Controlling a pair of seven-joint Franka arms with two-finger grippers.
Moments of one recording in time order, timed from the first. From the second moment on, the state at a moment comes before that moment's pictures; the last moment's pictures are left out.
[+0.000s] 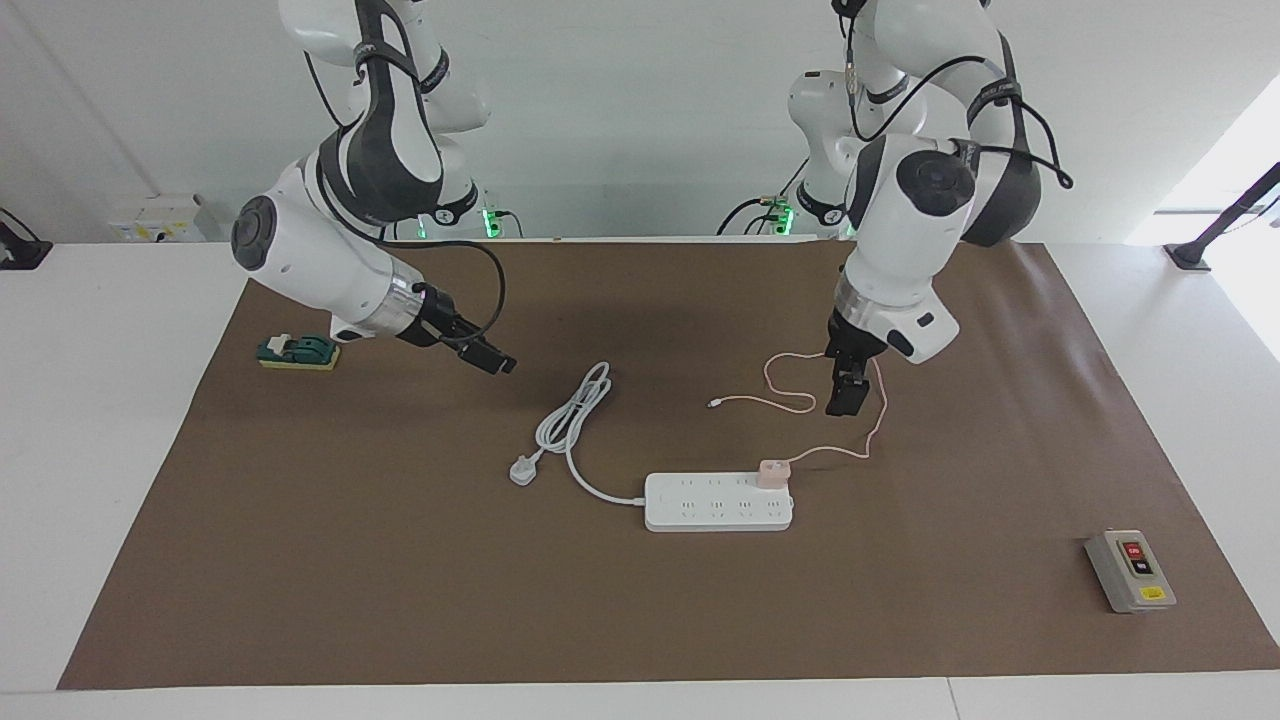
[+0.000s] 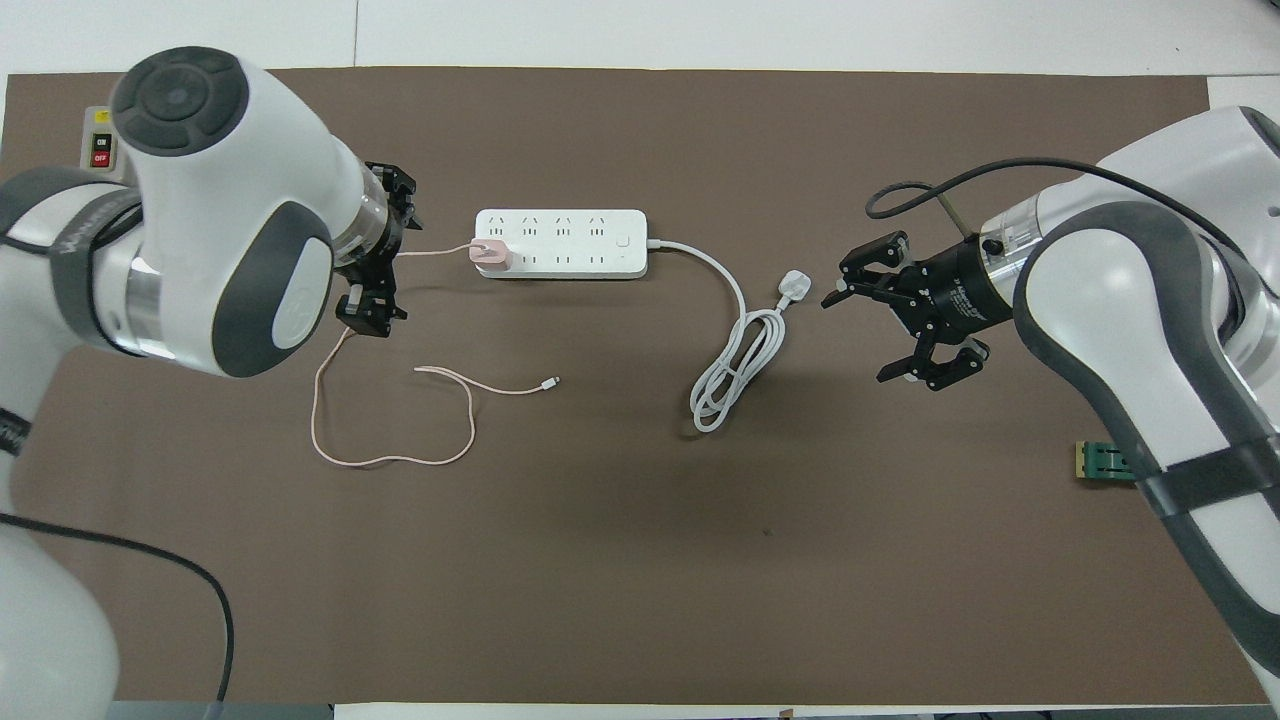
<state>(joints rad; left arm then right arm) -0.41 0.33 0.04 -1.55 -0.01 1.88 -1.76 0.09 0.20 0.01 -1.82 0.62 1.79 0.78</state>
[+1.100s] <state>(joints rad) -0.47 0.59 0.04 -1.43 0.00 1.98 -1.94 0.26 0.72 0.01 -1.46 1.09 2.00 1.23</state>
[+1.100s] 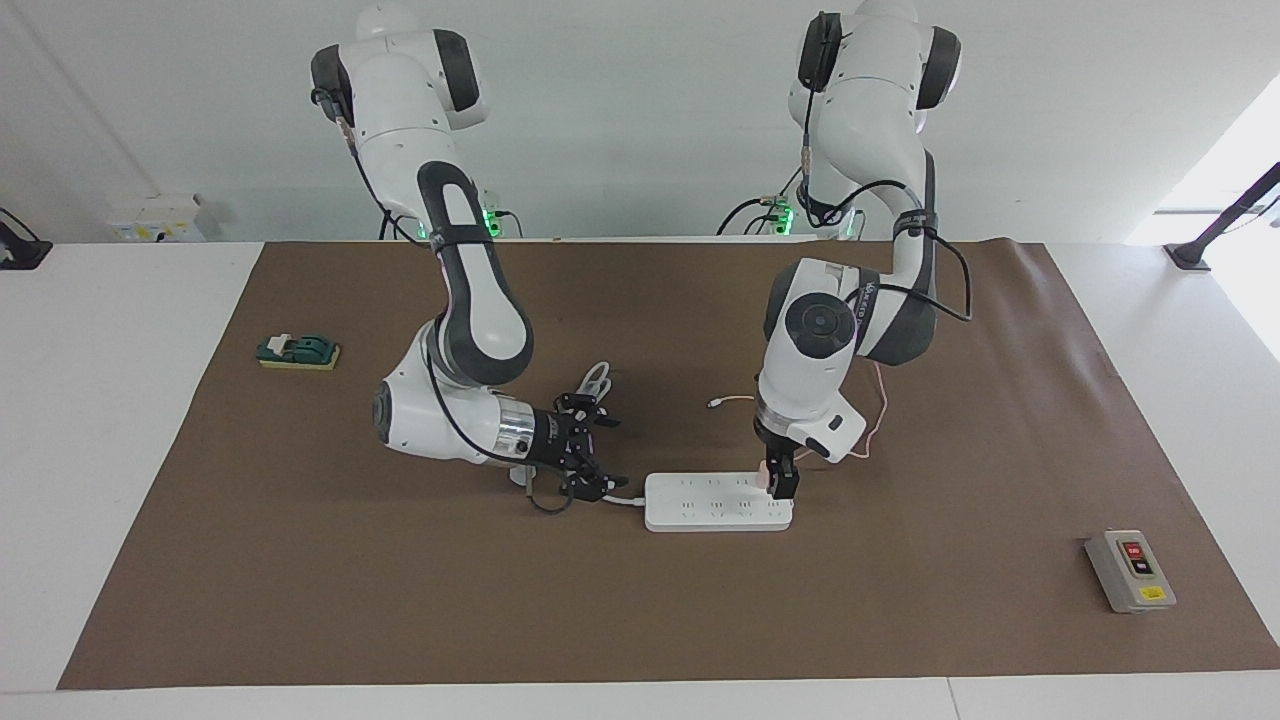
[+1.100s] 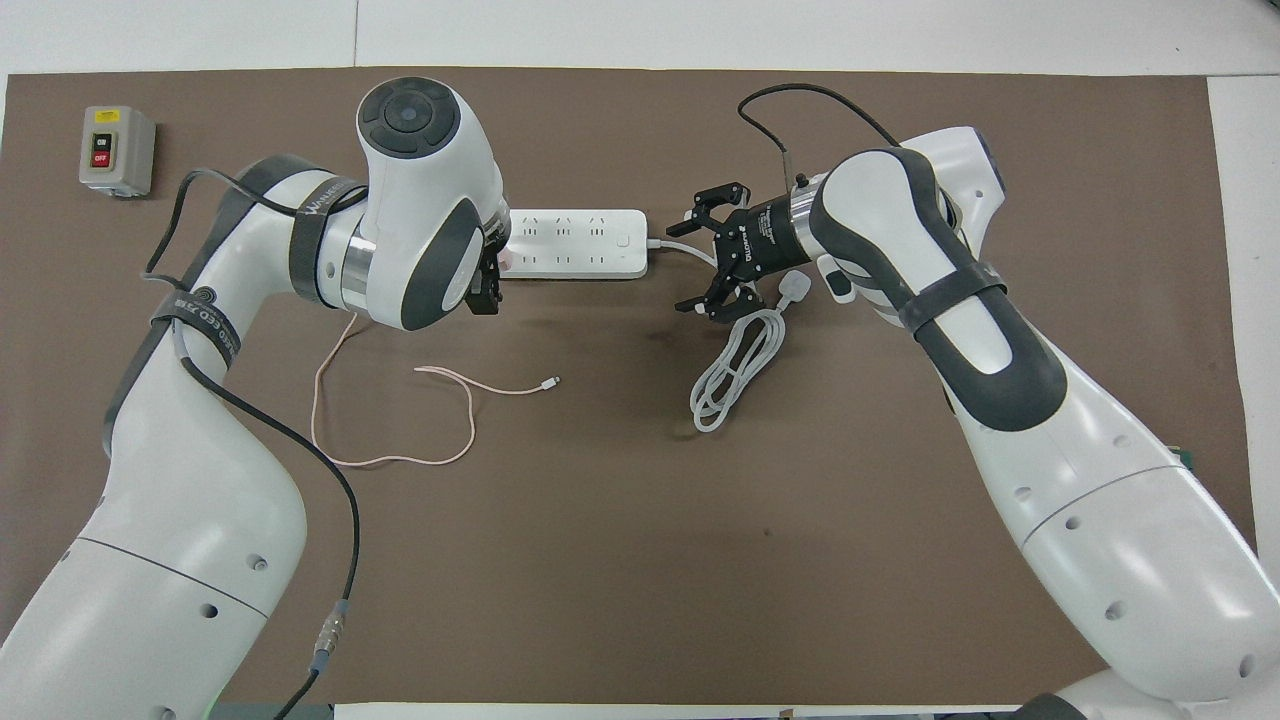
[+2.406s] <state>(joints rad) -0.48 0.60 0.05 -1.44 0.02 2.04 -1.87 0.34 0.92 0.00 -1.18 1.06 2.06 1.30</state>
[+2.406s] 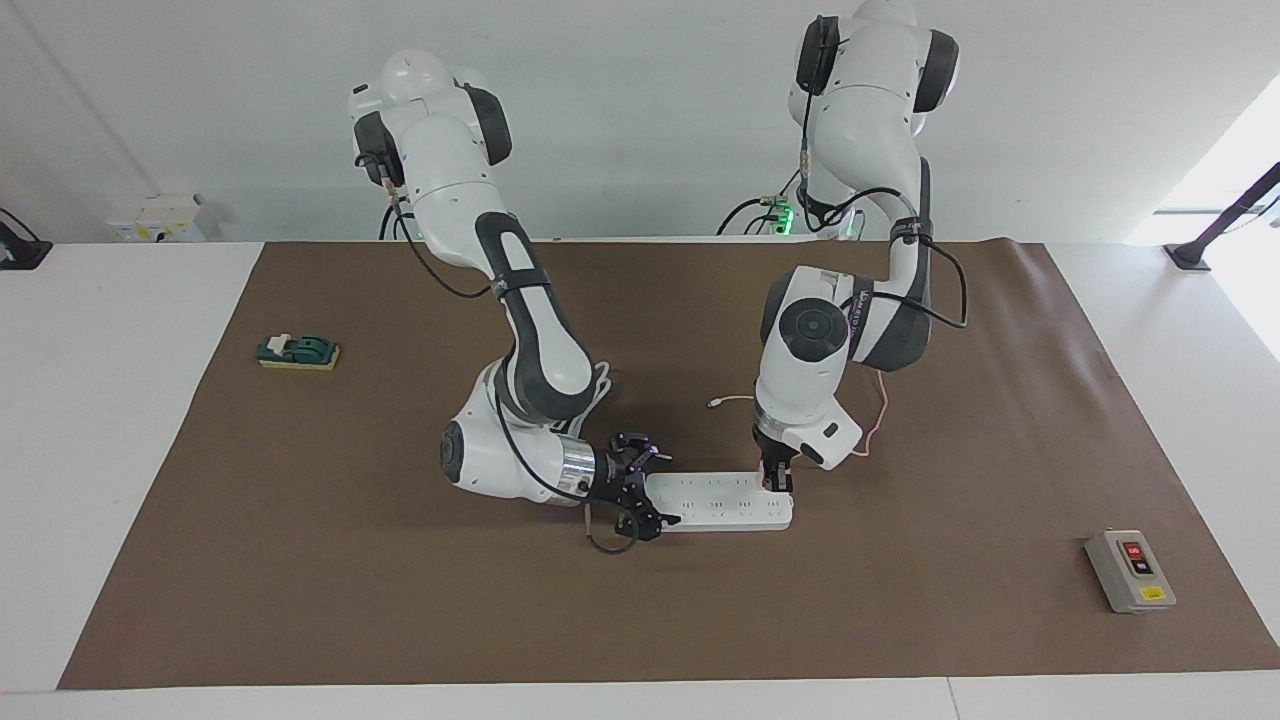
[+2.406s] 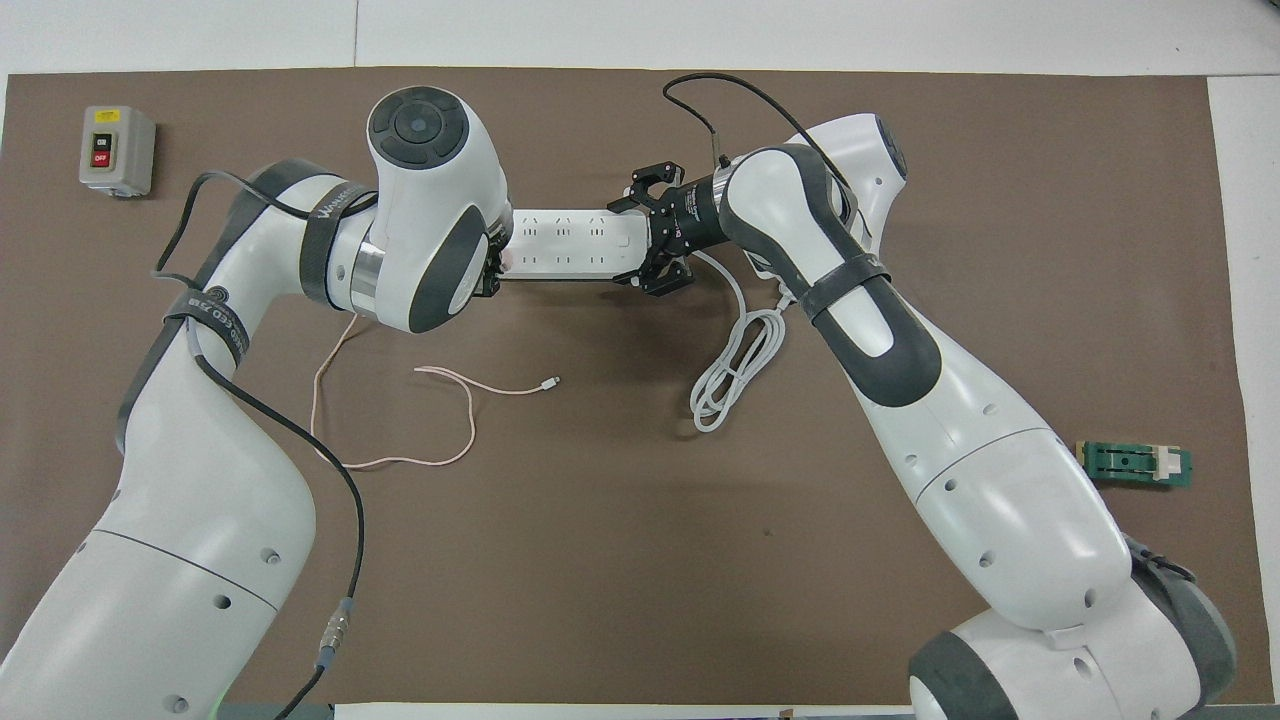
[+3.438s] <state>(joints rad) -0.48 0.60 0.05 -1.44 0.02 2.04 -1.84 0.34 0.95 0.00 -1.17 0.99 2.11 1.29</state>
